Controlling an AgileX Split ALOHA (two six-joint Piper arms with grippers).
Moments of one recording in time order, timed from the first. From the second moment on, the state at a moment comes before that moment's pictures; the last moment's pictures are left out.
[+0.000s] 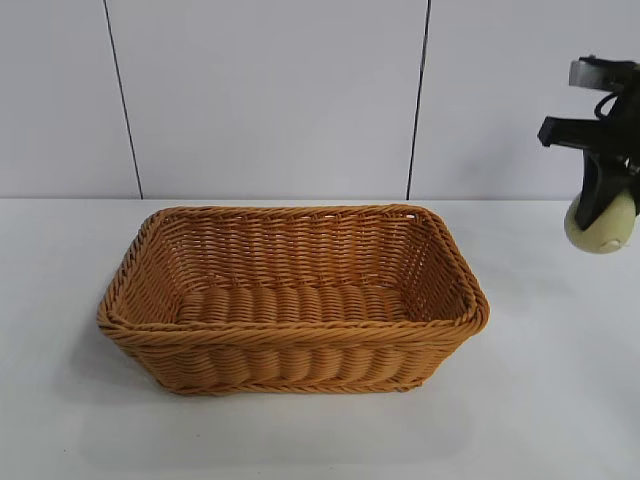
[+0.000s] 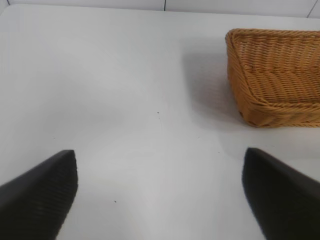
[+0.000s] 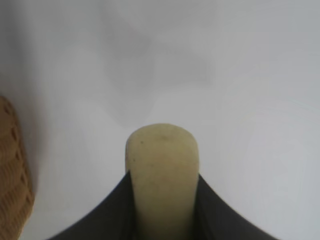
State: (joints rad) left arm -0.02 -0.01 -0.49 -0.05 1.07 -0.02; right arm -0.05 1.87 -1.41 0.17 0.94 0.01
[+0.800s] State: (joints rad) left arm -0.02 -0.01 -0.49 -0.05 1.07 -0.02; right arm 0.44 1.87 -1.55 0.20 0.91 0.04
